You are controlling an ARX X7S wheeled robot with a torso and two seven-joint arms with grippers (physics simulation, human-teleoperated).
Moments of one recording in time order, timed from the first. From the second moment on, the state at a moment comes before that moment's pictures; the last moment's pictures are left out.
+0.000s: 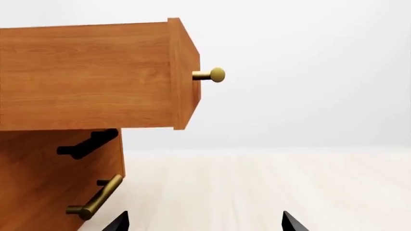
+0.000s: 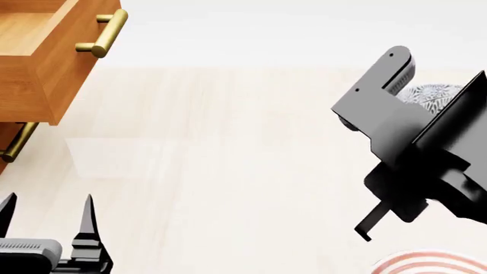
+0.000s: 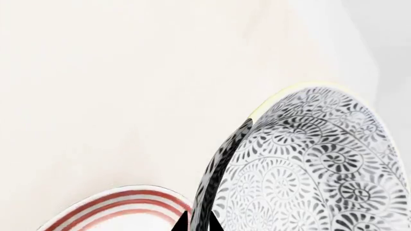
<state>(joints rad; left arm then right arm) -0.15 -0.33 0.25 0.22 -0.28 -0.12 -0.33 1.74 0.70 -1.43 0.10 1.12 1.38 0.05</state>
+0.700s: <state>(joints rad) -0.16 -0.33 0.26 0.20 -0.29 -0.10 -0.32 1.61 0.95 -1.31 -0.16 1.46 1.44 0.36</state>
